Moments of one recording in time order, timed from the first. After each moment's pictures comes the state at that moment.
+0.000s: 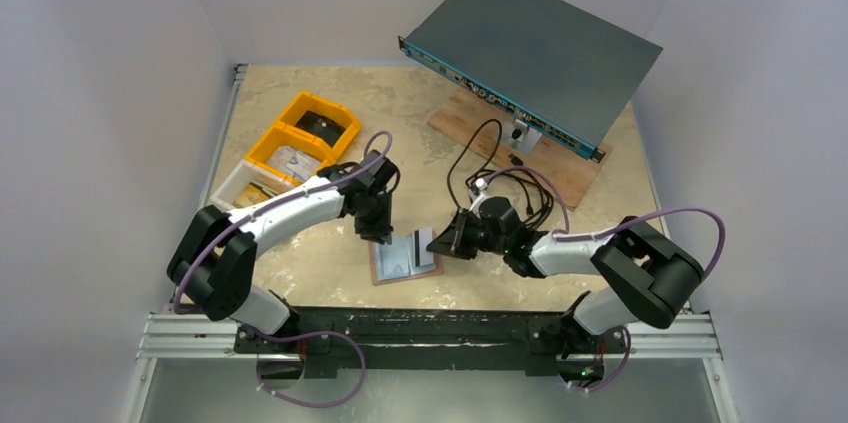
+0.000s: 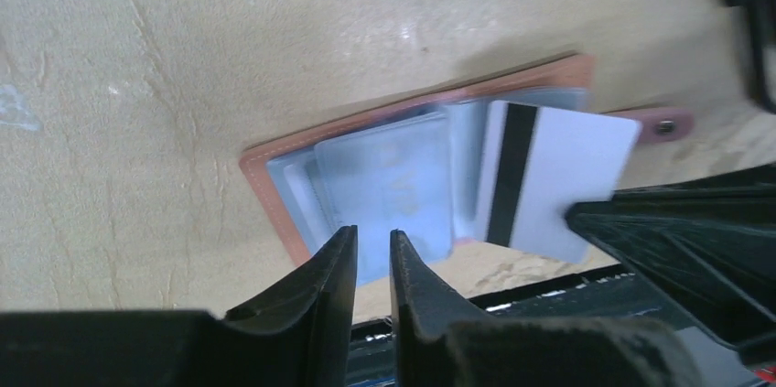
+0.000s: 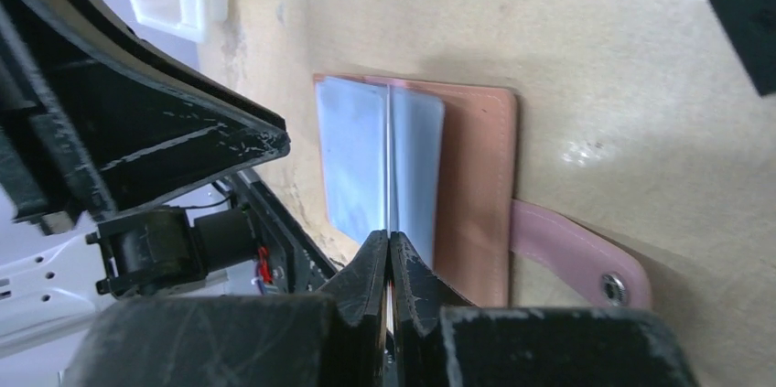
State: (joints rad) left arm -0.66 1.52 0.95 -0.71 0.07 -0.69; right arm 0.78 1.46 0.39 0.52 -0.28 1.10
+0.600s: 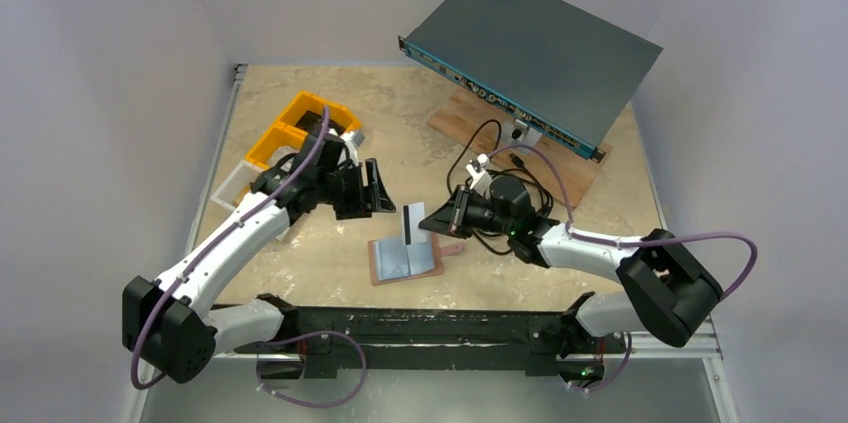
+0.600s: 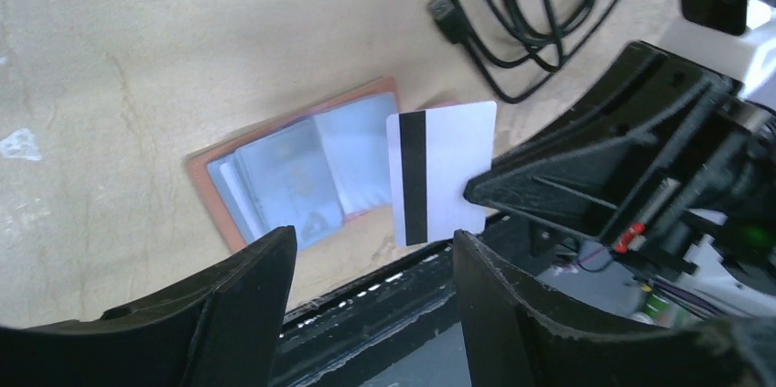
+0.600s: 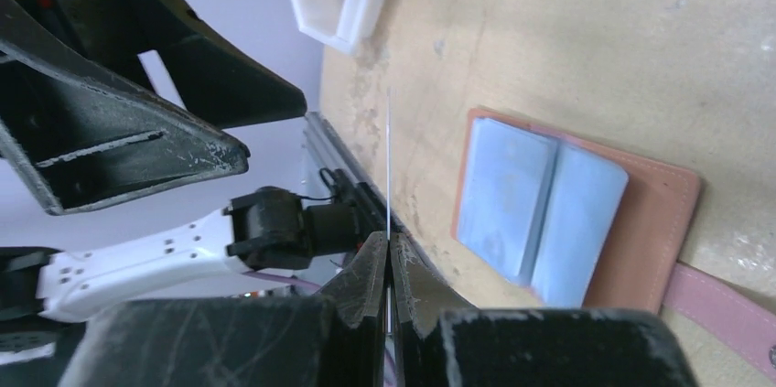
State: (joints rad) left arm -0.50 1.19 0.98 -0.70 0.27 -0.65; right arm 0.72 1.35 0.49 0.50 -0.41 1.11
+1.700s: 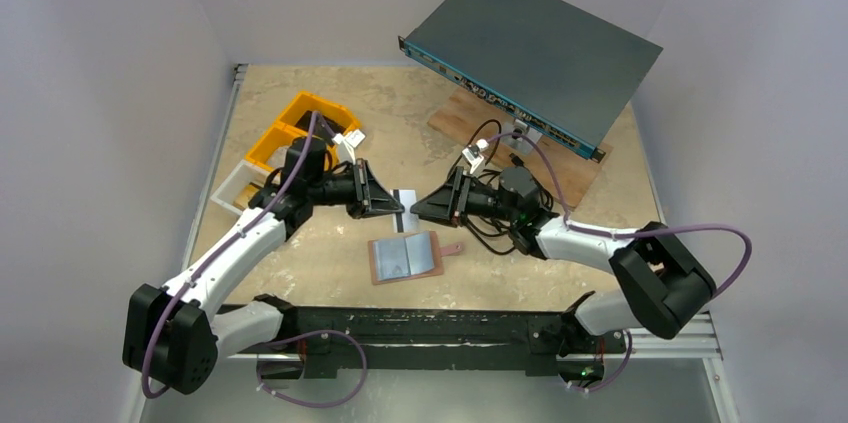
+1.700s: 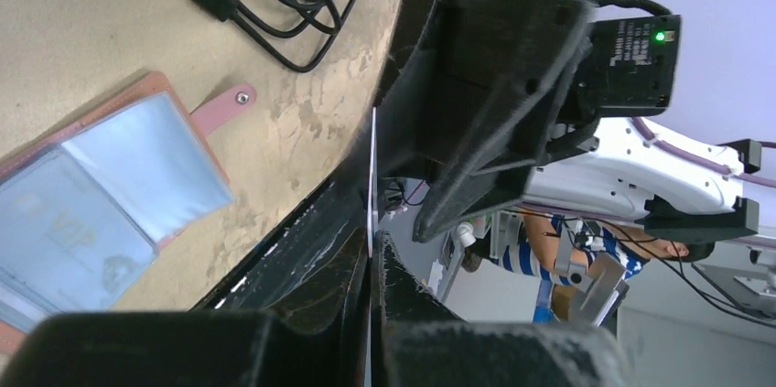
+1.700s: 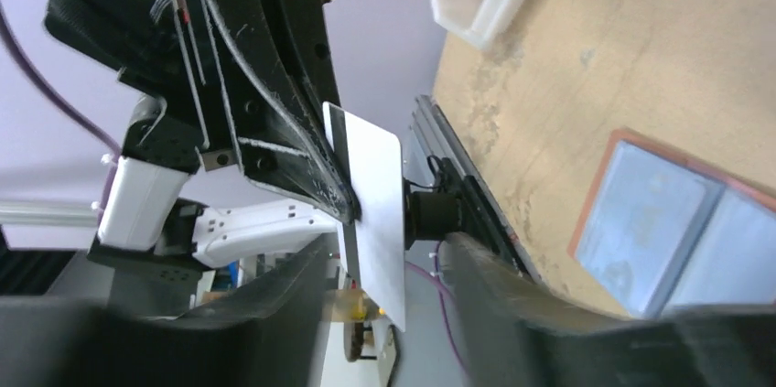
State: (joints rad) left arm -0.37 1.12 0.75 -0.18 0.82 -0.90; right arm 0.65 1.40 0.52 0.81 -0.64 1.31
